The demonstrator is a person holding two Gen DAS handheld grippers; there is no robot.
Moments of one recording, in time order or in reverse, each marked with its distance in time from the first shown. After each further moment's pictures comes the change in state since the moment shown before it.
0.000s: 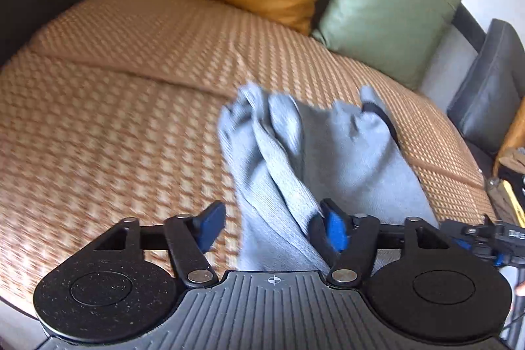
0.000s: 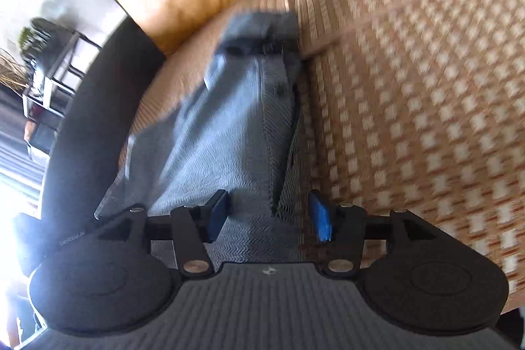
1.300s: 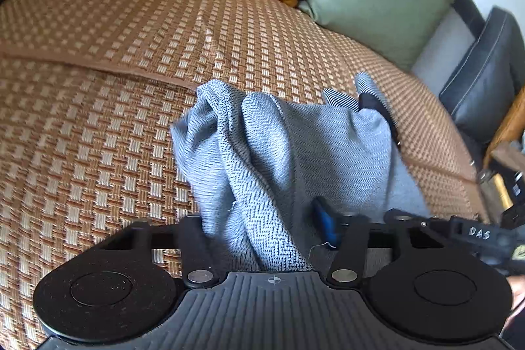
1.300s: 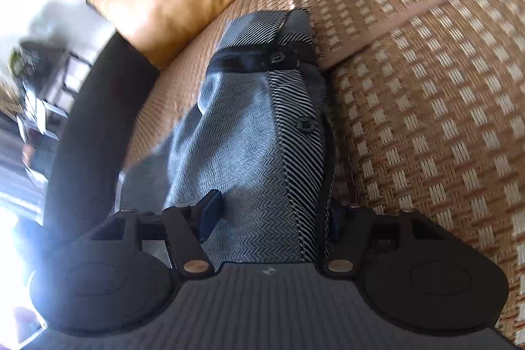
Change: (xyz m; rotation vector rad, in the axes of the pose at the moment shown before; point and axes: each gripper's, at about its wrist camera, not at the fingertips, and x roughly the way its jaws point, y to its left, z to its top) left arm 0.061 -0.007 0.026 -0.010 0.132 -0.108; right arm 0.061 0.010 0.019 0.015 0.036 -0.006
